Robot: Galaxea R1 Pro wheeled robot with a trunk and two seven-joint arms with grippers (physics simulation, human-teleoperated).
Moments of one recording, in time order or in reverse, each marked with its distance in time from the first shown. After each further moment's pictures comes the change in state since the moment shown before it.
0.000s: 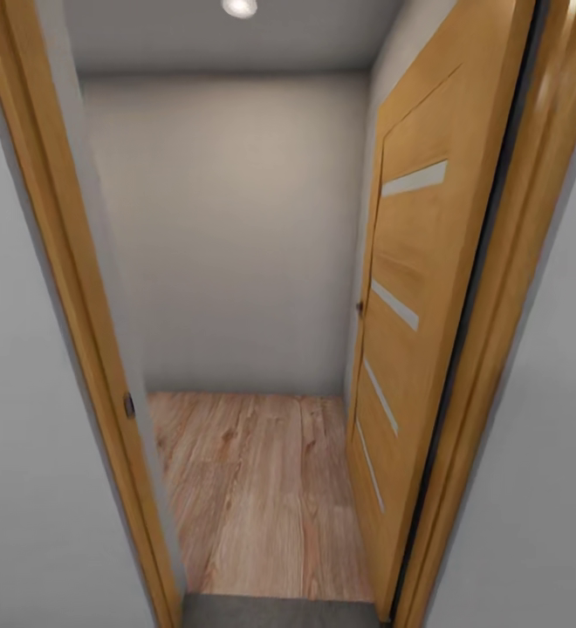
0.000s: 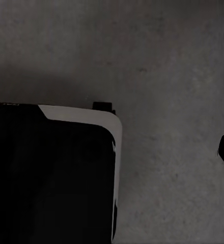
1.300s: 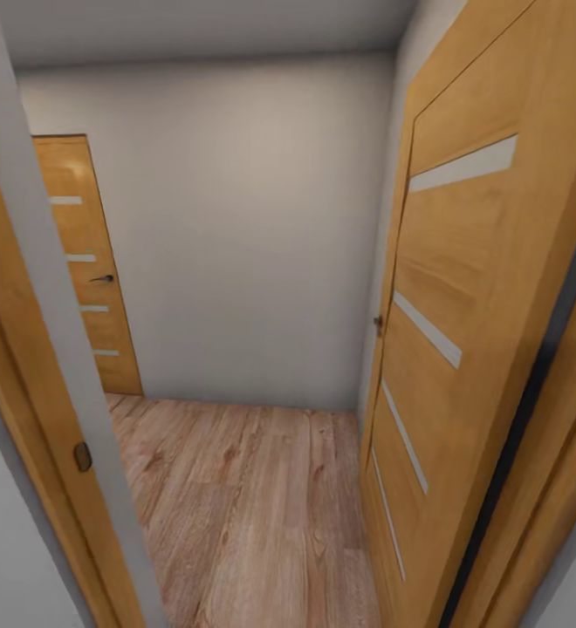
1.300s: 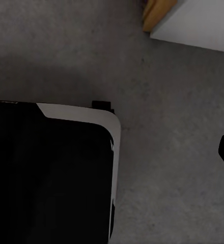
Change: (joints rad) left arm 0.000 0.003 0.000 0.000 0.001 -0.004 0.001; right arm 0.000 -0.003 0.006 0.000 0.006 0.003 0.001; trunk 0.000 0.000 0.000
